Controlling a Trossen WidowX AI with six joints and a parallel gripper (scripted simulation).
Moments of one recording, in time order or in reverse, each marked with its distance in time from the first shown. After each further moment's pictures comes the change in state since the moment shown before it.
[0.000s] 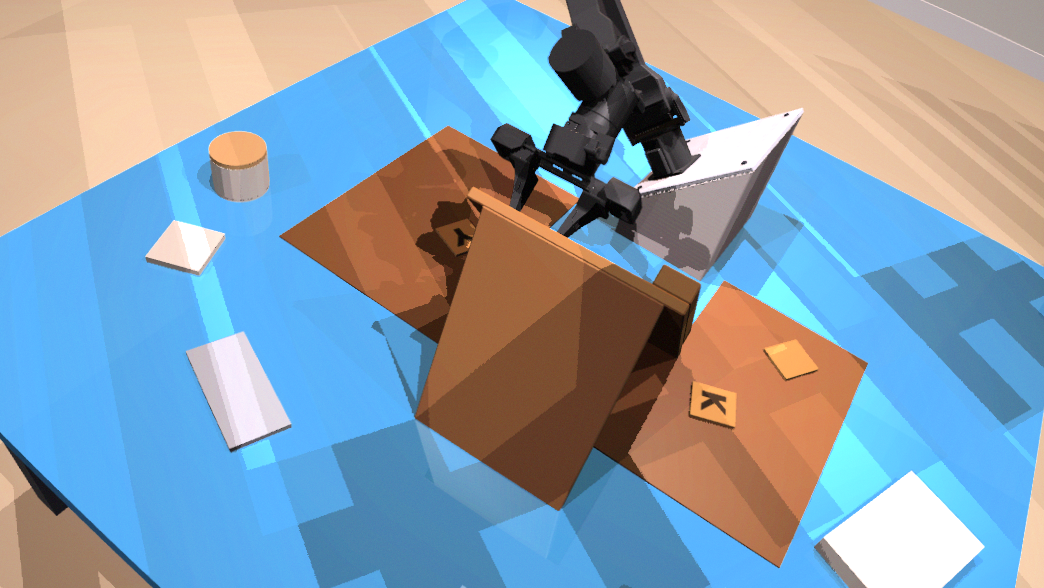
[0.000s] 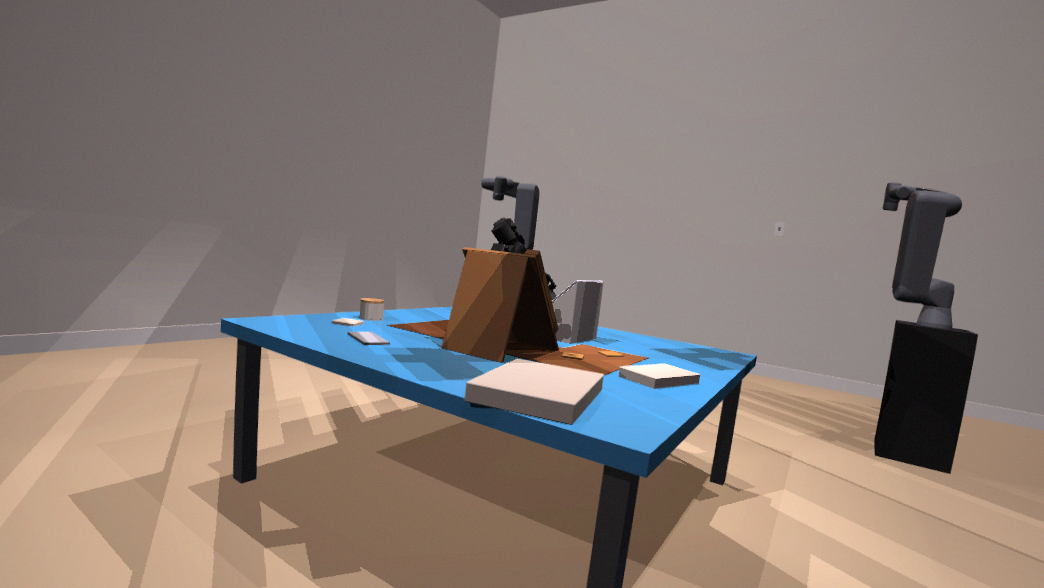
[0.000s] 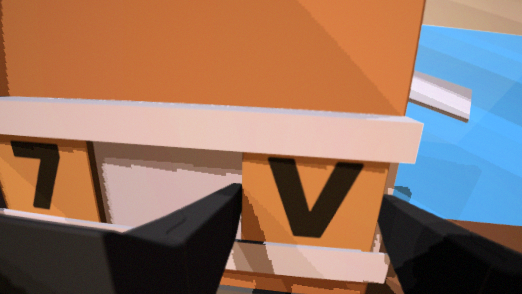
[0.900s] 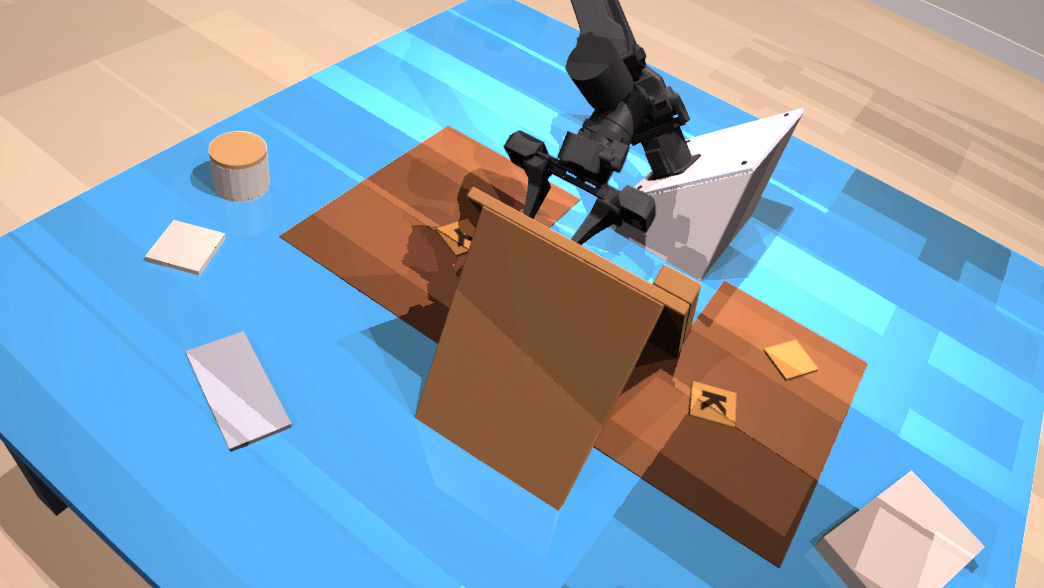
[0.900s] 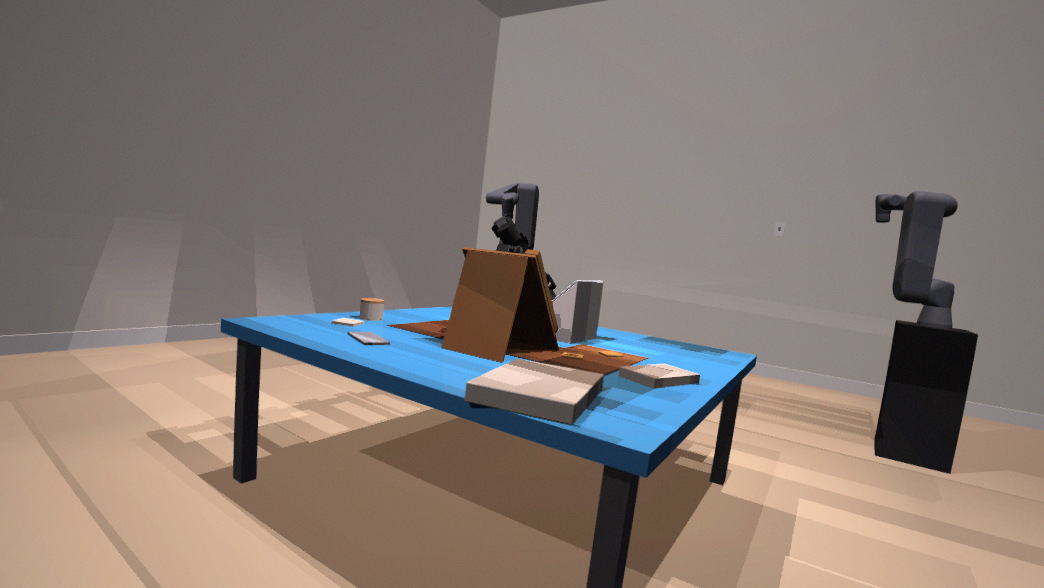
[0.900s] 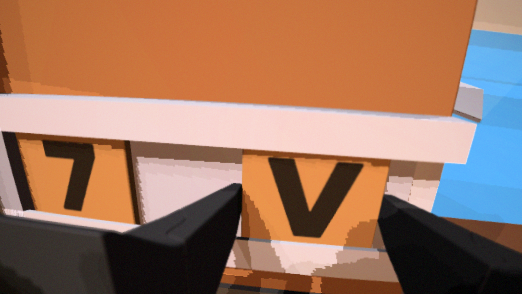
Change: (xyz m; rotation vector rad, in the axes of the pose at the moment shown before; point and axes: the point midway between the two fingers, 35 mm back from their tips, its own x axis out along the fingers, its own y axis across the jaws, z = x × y) arm 0.000 0.018 -0.001 -0.001 0.002 0.001
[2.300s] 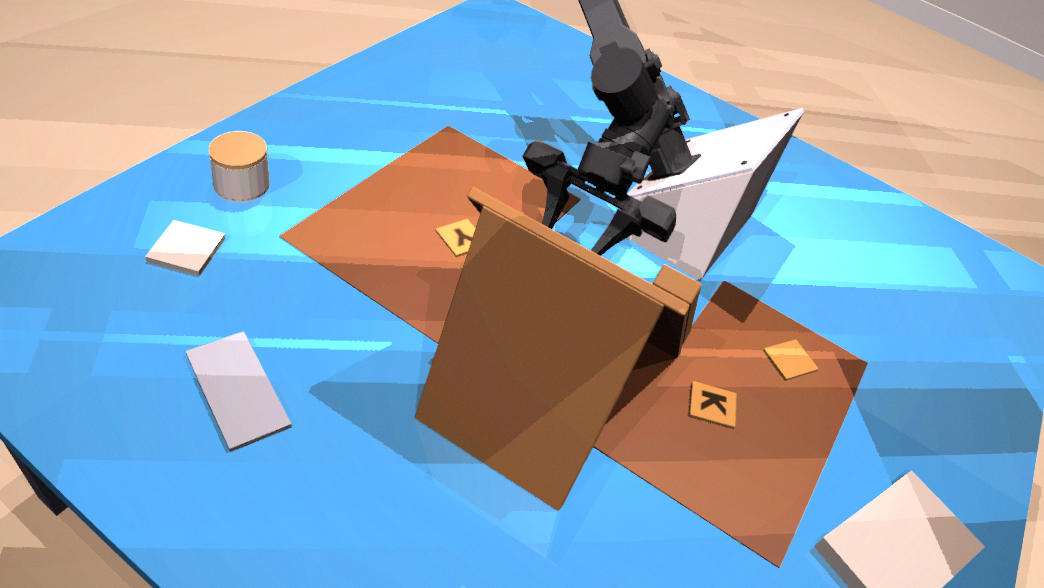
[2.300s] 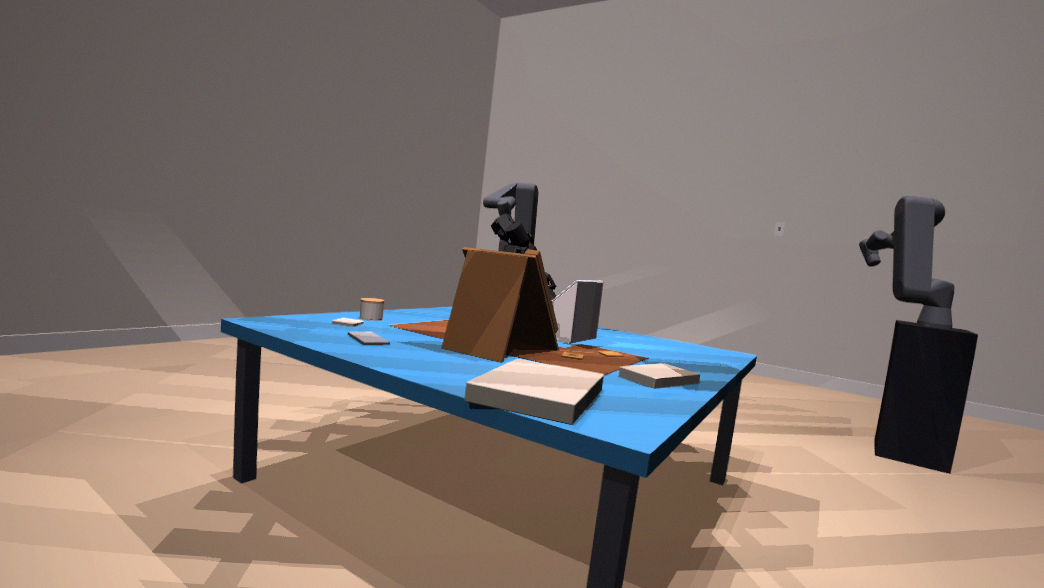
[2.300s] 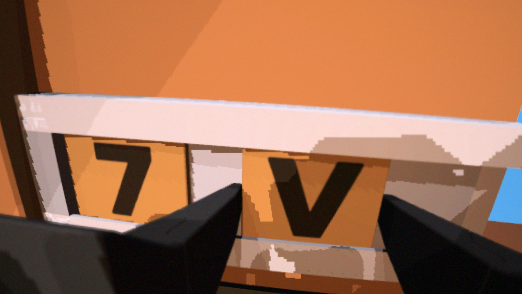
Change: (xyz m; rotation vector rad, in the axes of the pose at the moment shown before) arm 0.000 0.026 0.000 -0.005 0.006 0.003
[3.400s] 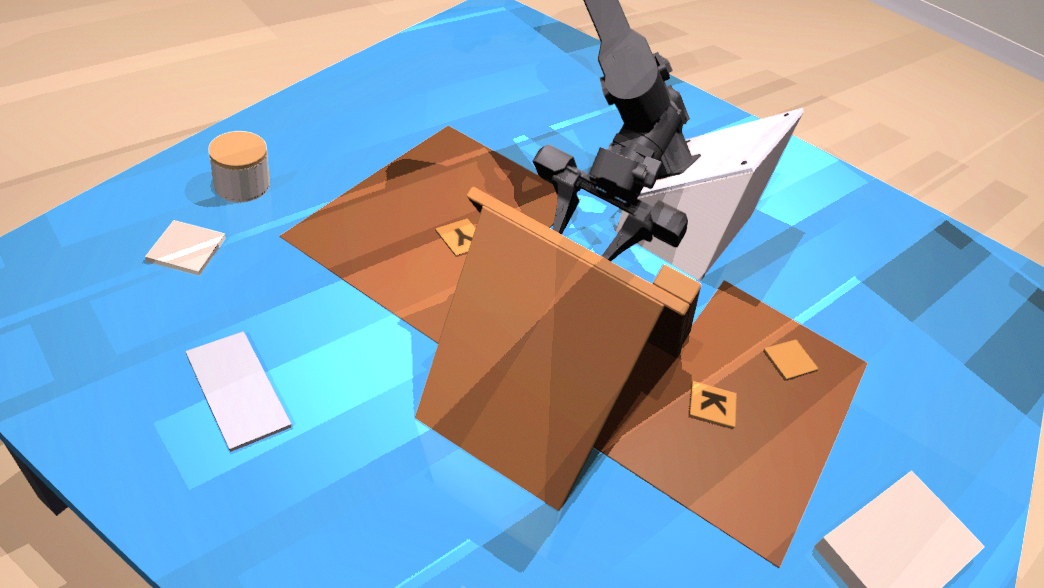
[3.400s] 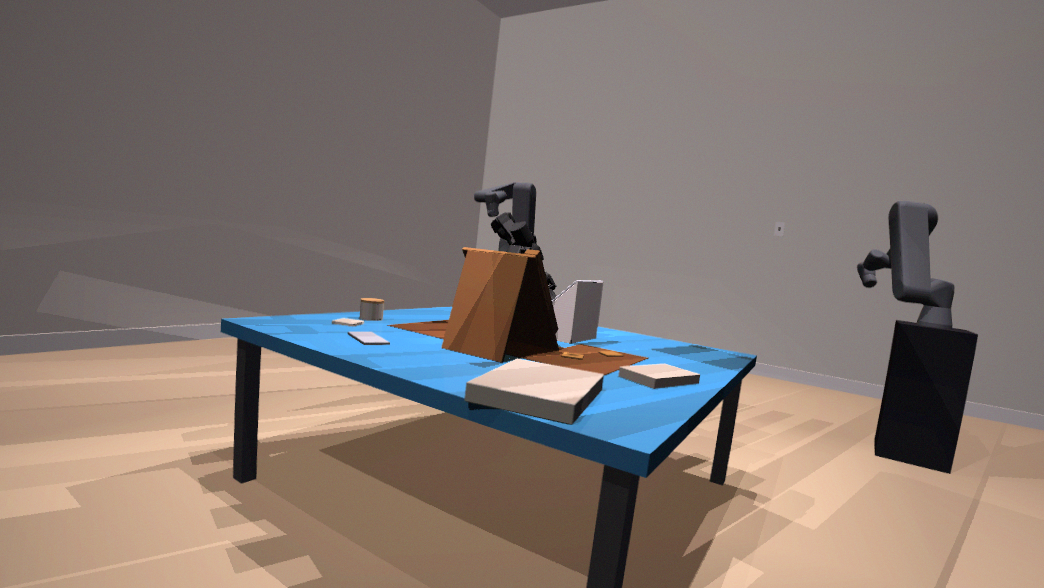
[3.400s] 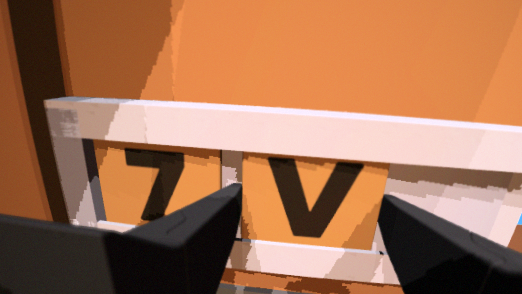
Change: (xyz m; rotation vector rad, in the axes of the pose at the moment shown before) arm 0.000 0.014 0.002 0.001 -0.001 0.001
